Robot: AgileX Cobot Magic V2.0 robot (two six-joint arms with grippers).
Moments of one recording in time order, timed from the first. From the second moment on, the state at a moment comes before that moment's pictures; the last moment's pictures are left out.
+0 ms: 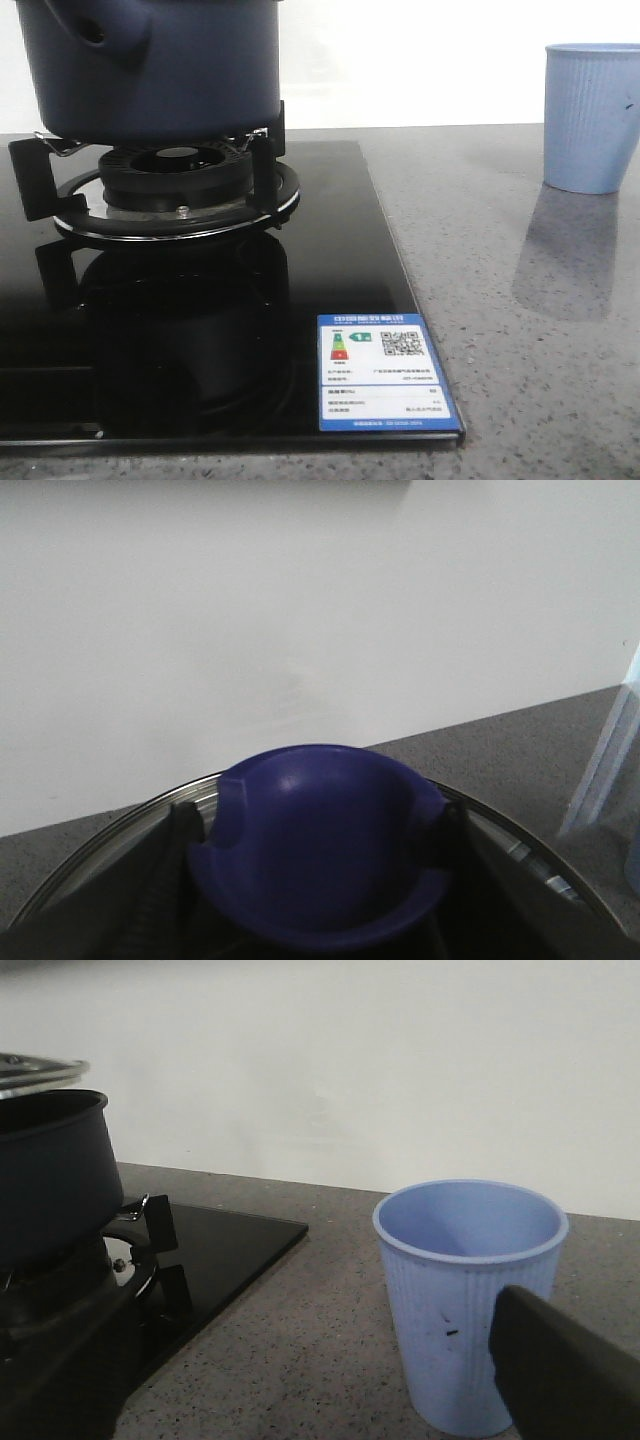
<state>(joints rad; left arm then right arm) -0.52 1.26 -0.94 -0.52 -0.09 0.43 -0.56 0.99 -0.27 -1.13 -1.13 0.86</state>
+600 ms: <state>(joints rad) -0.53 1.31 -0.94 -0.51 -0.13 0.43 -0.56 0.99 -0.27 -1.15 -1.13 0.86</state>
